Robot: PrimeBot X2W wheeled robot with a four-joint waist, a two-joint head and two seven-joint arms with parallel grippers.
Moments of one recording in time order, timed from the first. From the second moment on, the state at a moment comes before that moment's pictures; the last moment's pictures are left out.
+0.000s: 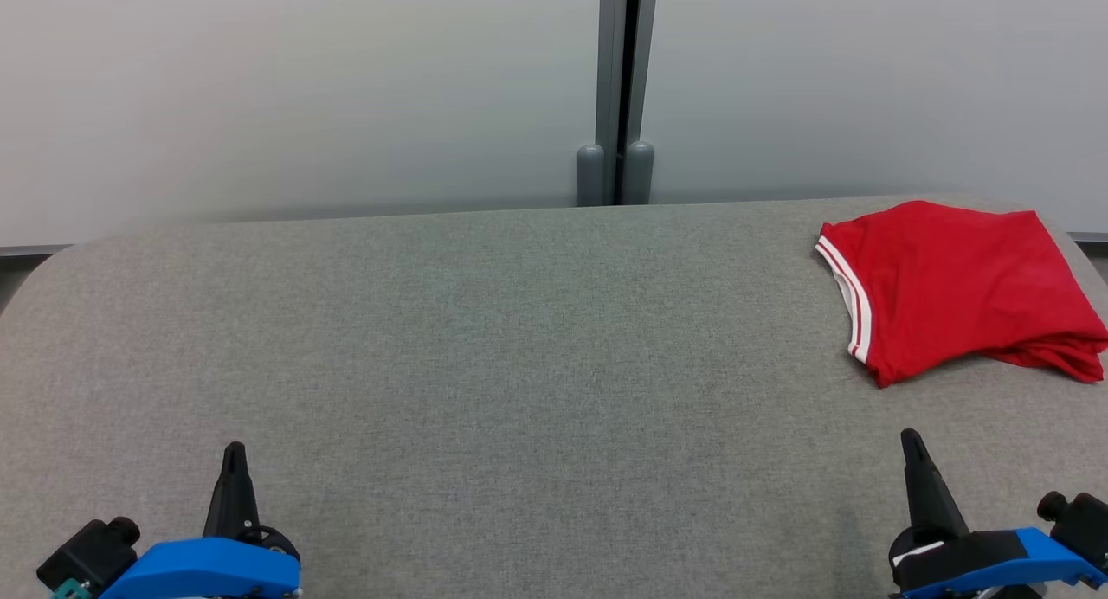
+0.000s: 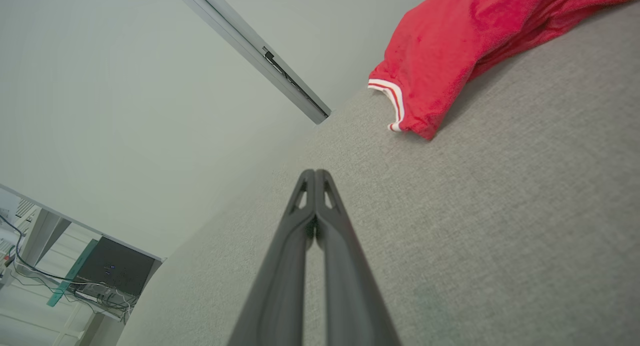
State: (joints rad) left arm 0.00 0.10 0.02 0.27 -0.82 -0.04 -0.09; right arm -0.02 -0.05 -0.07 0.28 0.79 0.13 -0.09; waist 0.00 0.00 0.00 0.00
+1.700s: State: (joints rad) left arm -0.07 0.06 0.08 0.25 -1.35 -0.10 0.05; right arm -0.08 -0.05 -0.10 0.26 1.34 0.13 0.05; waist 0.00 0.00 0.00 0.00
